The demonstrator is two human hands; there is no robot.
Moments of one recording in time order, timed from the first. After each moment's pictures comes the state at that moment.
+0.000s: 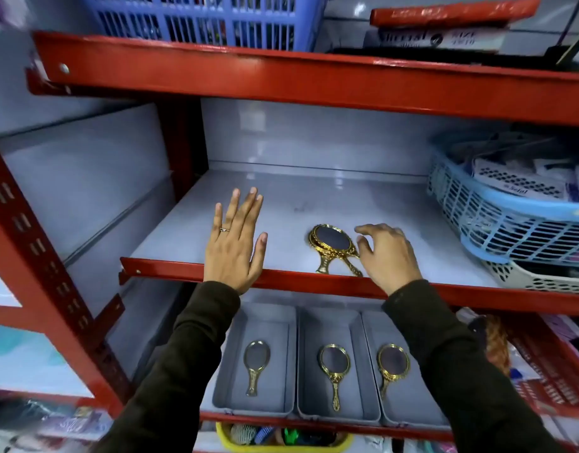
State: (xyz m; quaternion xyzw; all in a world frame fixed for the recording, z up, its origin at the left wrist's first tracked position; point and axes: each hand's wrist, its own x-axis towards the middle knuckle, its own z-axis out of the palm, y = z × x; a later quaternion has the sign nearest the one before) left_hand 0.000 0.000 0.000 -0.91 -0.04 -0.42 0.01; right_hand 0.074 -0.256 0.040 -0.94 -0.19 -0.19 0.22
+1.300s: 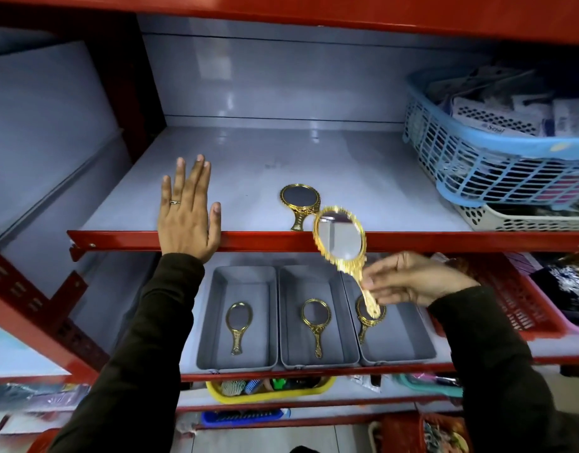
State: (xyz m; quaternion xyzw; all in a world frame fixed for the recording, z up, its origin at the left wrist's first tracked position) left_hand 0.014 0.024 -0.035 -0.89 -0.09 -0.44 0.06; right_hand 0.048 -0.366 -0.007 -0.71 -0.08 0.39 0.59
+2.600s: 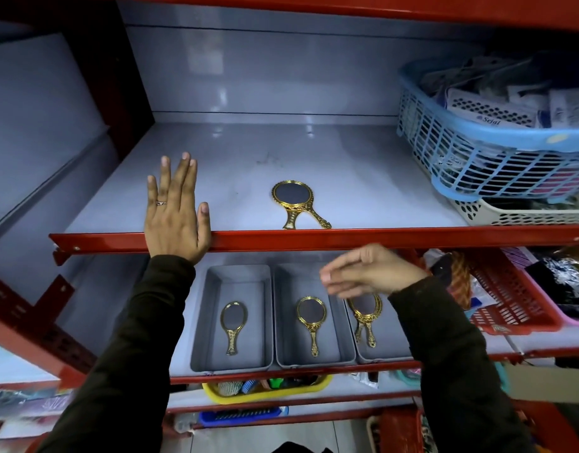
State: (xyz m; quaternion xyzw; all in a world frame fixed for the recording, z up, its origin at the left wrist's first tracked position) left_hand 0.019 0.027 -0.038 -0.88 -0.08 -0.47 0.04; right_hand 0.036 -0.314 -0.001 -0.76 -0.12 0.35 0.54
